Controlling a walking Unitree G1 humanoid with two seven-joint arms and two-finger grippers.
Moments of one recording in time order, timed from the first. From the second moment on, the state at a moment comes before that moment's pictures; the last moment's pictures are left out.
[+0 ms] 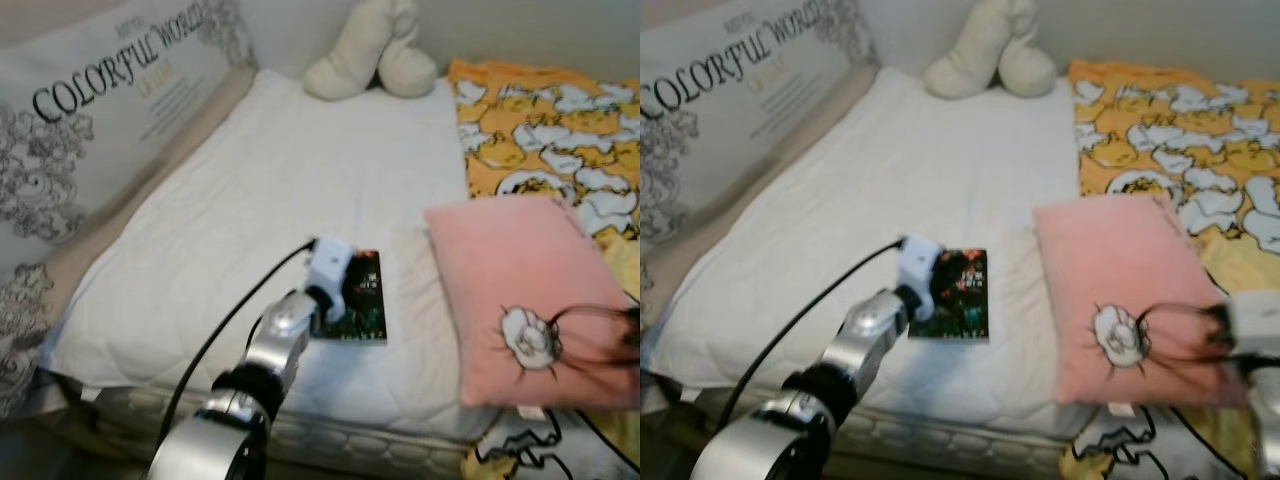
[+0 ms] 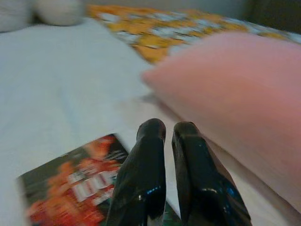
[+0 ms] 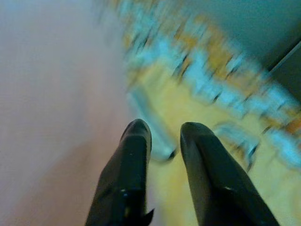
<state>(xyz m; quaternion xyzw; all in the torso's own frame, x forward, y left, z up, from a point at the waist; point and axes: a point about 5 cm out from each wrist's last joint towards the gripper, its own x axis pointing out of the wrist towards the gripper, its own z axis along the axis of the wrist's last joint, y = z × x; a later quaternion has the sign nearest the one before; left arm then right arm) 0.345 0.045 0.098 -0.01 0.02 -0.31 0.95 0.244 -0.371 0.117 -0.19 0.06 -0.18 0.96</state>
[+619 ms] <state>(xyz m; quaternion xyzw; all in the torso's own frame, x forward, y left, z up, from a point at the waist) 0.320 0.099 0.090 -0.03 -0.02 -0.15 0.99 0.213 -0.241 0.064 -0.02 0.01 -0.15 0.99</state>
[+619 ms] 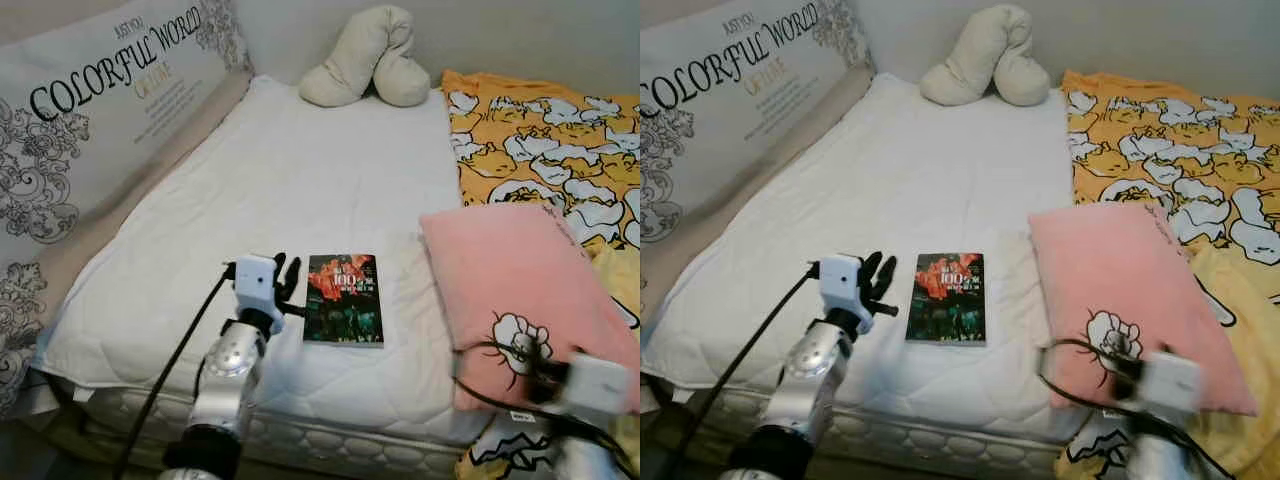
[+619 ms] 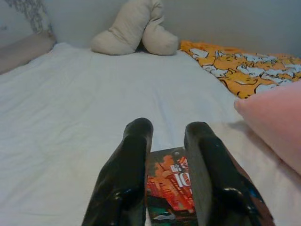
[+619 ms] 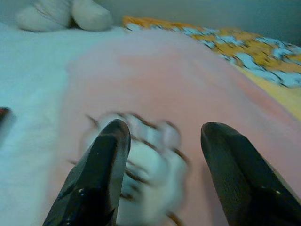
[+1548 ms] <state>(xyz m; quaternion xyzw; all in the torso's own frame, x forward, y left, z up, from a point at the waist) 0.324 0.089 0.095 -0.04 -0.02 -0.17 0.98 0.249 -0.217 0.103 -0.04 -0.05 -0.11 0.99</state>
